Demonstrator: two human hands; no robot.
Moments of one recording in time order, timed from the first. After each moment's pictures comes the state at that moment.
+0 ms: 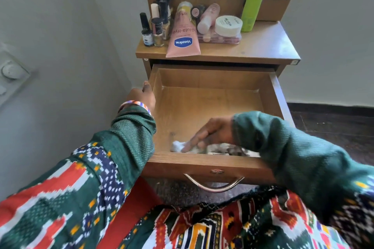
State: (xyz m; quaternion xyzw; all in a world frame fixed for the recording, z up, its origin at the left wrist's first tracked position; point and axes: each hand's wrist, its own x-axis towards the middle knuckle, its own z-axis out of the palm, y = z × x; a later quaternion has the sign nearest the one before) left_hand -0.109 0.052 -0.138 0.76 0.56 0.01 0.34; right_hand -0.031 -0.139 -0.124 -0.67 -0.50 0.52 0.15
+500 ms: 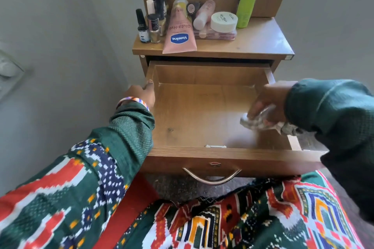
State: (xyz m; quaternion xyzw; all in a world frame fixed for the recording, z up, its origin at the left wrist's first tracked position) left_hand -0.111 0.049 -0.136 0.79 0.52 0.00 0.32; right_hand -0.008 -0.191 -0.055 -0.88 -0.35 0.32 -0.07
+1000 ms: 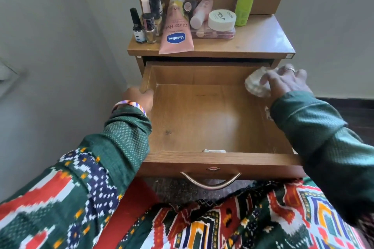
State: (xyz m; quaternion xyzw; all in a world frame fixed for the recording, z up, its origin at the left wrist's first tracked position) left_hand -0.113 0.045 -0.134 0.79 0.51 0.00 0.34; right_hand 0.006 -0.197 -0.083 -0.98 -0.18 0.11 -0.02
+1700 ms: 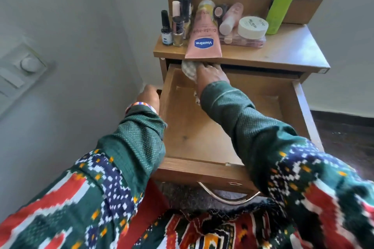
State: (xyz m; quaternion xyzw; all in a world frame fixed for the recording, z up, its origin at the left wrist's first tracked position) left_hand -0.117 0.069 -0.145 0.64 0.55 0.11 0.53; right_hand -0.017 -0.030 -0.104 -0.91 -0.40 0.10 0.08
